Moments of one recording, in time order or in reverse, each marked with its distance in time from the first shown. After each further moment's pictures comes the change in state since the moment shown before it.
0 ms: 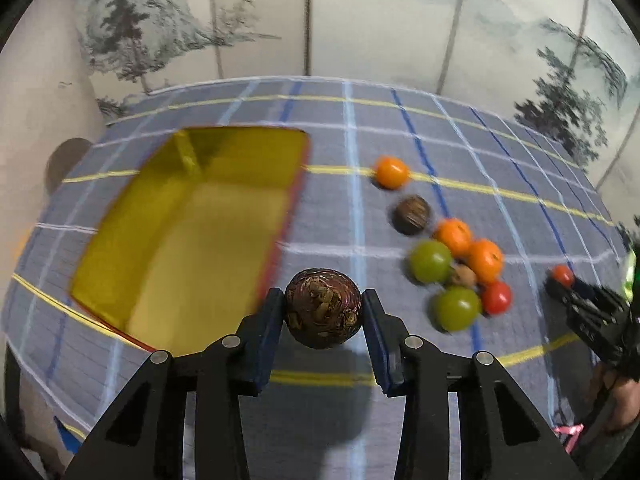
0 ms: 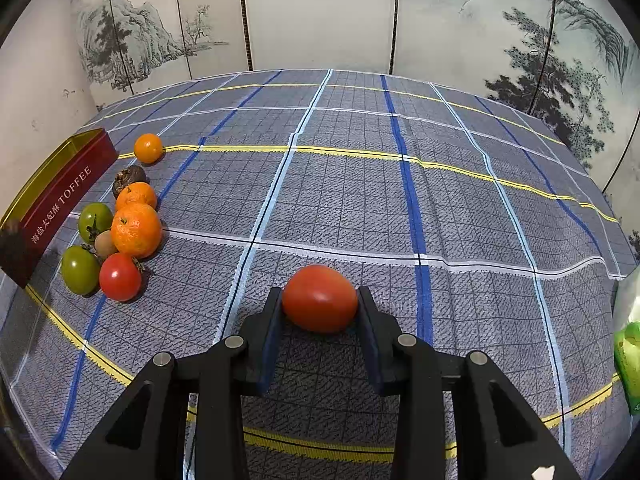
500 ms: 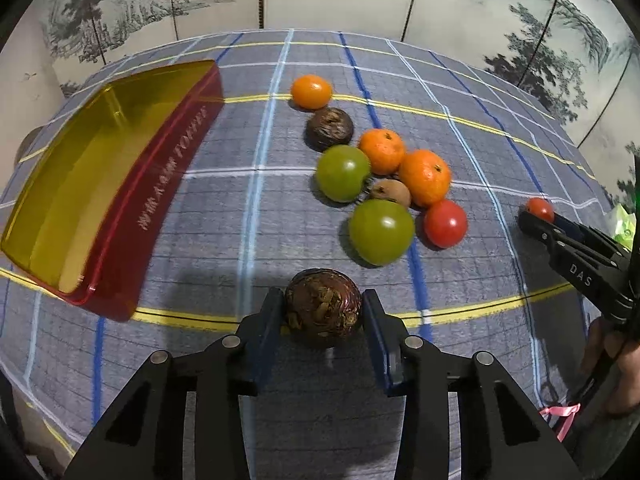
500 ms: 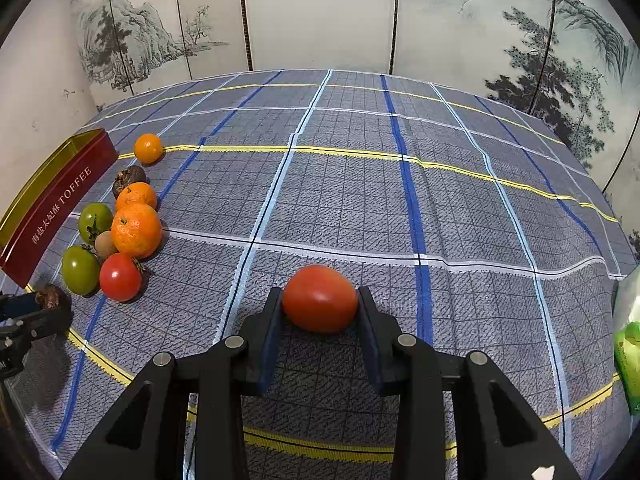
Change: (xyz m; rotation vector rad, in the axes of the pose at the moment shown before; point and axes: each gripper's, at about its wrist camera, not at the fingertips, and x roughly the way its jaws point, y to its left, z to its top) left arm 0.031 -0.068 -0.047 0.057 0.132 -0.102; right arm 0.000 0.000 0.000 0.000 0.000 0.000
